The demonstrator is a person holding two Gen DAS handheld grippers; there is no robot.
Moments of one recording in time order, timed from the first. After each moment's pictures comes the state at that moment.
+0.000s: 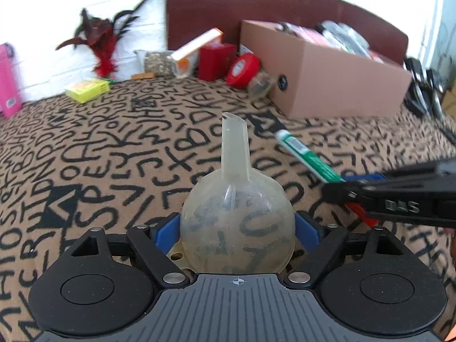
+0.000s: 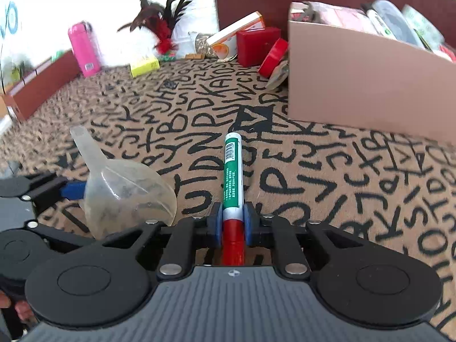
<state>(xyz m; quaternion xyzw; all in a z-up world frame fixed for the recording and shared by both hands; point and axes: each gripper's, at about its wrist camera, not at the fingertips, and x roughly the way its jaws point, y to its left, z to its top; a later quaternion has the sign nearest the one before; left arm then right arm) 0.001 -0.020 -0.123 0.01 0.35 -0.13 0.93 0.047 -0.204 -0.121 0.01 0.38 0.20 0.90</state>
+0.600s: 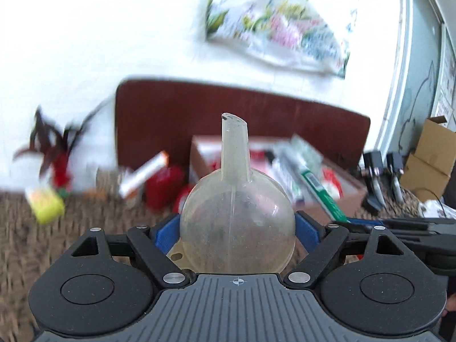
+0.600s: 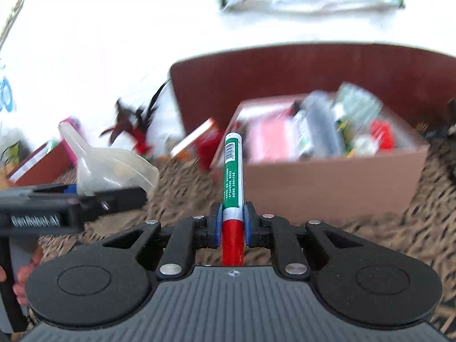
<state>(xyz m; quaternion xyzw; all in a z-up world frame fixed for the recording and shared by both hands) 0.065 -0.078 0.019 -0.02 0.21 -0.20 0.96 0.068 -0.290 -0.023 0.06 0.24 0.16 0.96</state>
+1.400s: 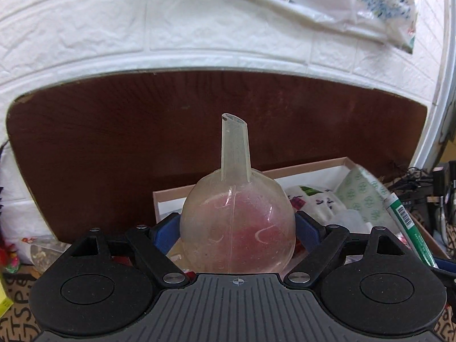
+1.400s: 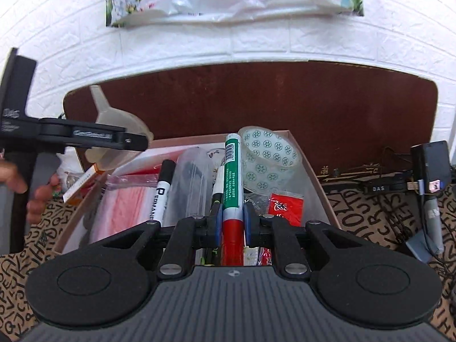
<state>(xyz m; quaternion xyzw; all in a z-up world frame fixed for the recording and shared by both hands) 0.320 -0.188 0.002 0.02 0.29 -0.18 0.94 0.222 -0.385 -0.025 0.02 0.25 0.08 0.96</state>
